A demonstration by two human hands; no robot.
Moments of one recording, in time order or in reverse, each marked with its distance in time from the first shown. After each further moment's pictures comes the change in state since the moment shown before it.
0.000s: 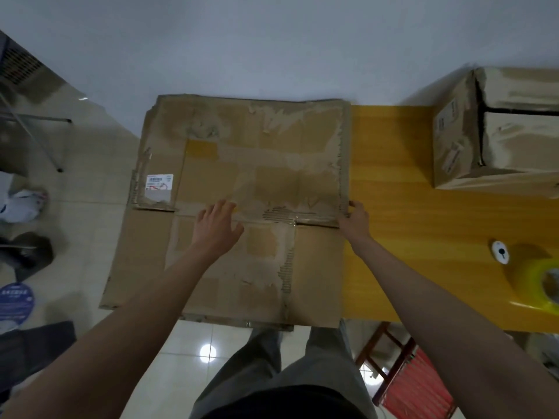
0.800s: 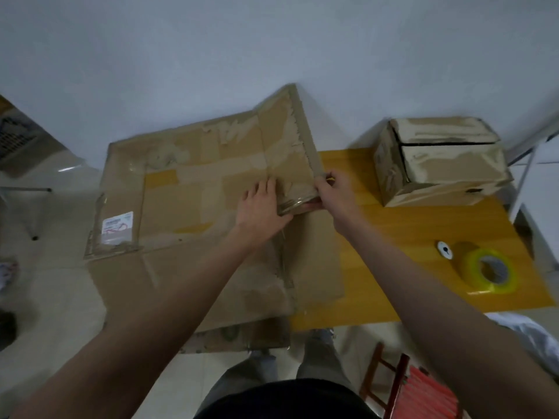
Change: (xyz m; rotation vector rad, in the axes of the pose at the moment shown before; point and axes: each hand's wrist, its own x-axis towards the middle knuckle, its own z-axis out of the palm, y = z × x) left_hand -0.023 0.137 -0.112 -0.008 0.268 0.290; right_hand -0.139 -0.132 -0.061 0.504 0.098 -0.373
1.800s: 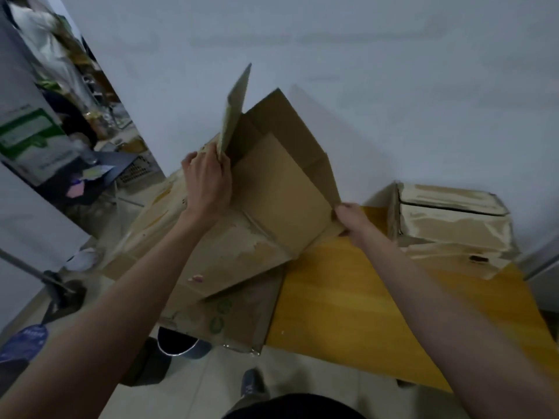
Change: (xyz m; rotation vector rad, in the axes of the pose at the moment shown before) left_hand -0.118 0.078 -0.174 -0.049 0.883 -0.306; right_hand -0.018 -0.044 -0.126 -0.198 -0.346 0.054
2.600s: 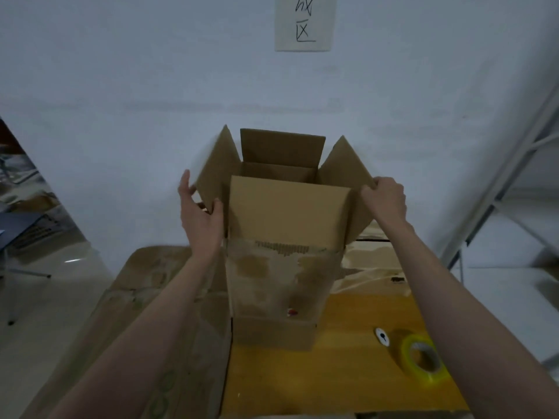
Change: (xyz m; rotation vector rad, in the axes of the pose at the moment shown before) left_hand 0.006 0.066 0.060 -0.812 0.065 -0.217; right_hand -0.085 -0.111 -0.151 -0.539 0.795 -0.330
